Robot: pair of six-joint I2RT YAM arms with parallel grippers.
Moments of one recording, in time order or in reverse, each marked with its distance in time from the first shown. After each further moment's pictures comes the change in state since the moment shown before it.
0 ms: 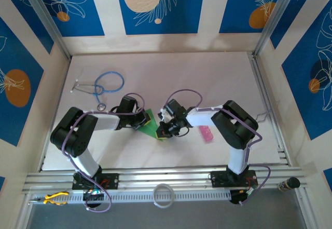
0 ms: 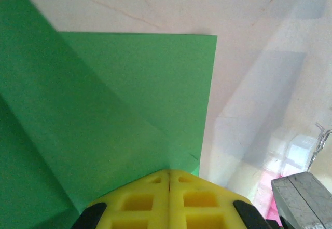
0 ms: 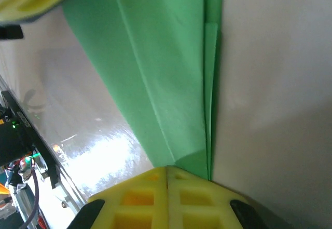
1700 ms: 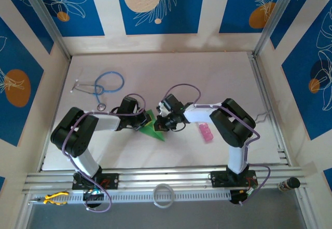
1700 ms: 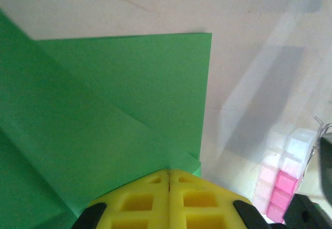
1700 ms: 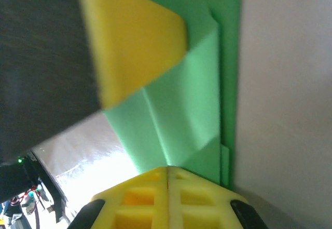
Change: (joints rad) left arm -0.005 0.001 -0.008 0.022 0.008 0.000; right arm -0.017 0.041 0.100 -0.023 0.074 0.031
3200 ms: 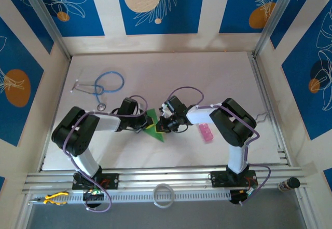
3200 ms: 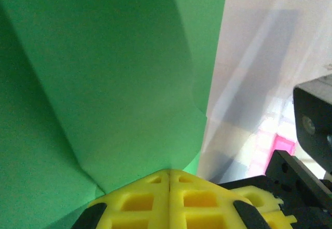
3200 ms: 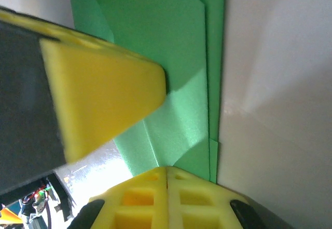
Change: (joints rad) left arm 0.009 0.016 -0.005 -0.004 0.115 0.061; right arm -0.017 0.002 -0.063 0.085 -0.036 0.045
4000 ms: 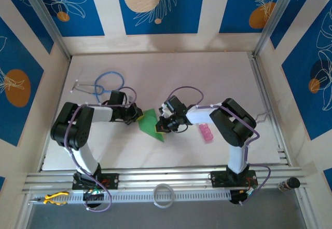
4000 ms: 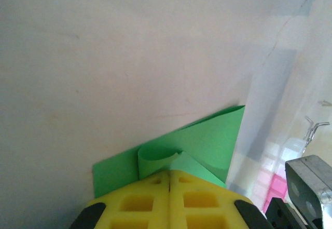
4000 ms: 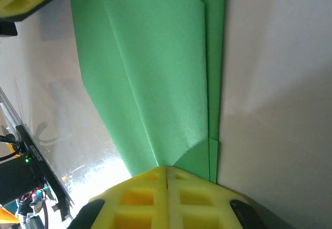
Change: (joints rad) left arm 0.207 0.060 0.103 -0.121 0.063 0.146; right arm 0.001 0.000 0.006 -0.013 0.004 -0.012
